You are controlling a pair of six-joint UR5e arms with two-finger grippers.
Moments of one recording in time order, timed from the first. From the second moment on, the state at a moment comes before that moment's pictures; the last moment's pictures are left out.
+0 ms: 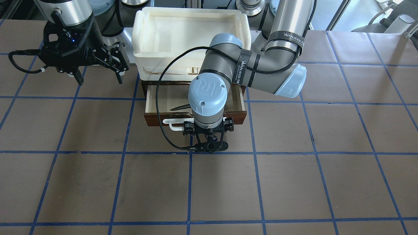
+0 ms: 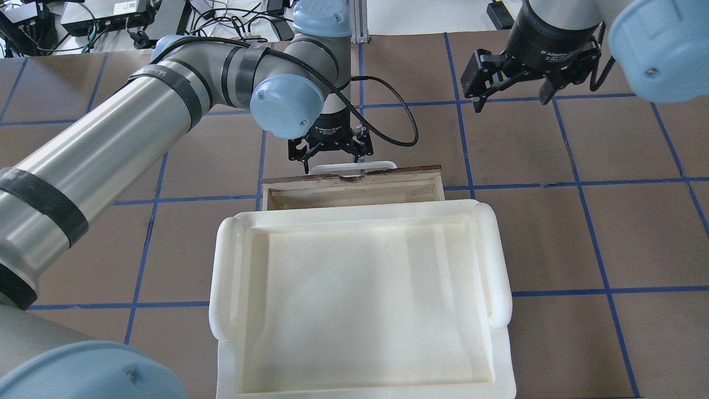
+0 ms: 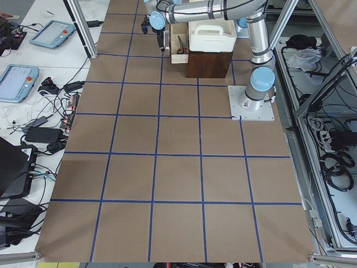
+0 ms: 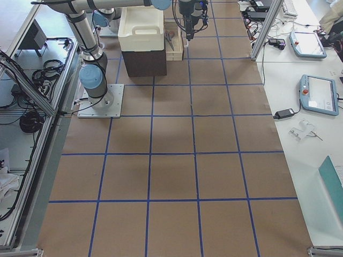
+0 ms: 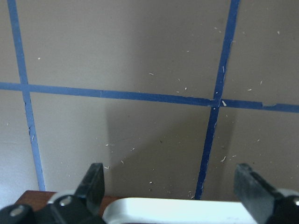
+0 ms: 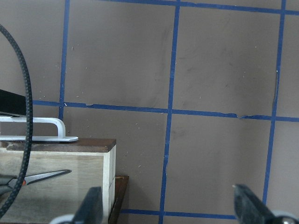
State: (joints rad) left arm -1.89 -2.05 -1.43 -1.44 1.58 -0.41; right arm 1.63 -1.58 1.53 -1.63 -1.58 -0.03
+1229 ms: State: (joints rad) left arm -1.90 -2.04 -1.45 -1.61 1.56 -0.49; right arm 1.63 -1.58 1.53 -1.63 -1.58 -0.03
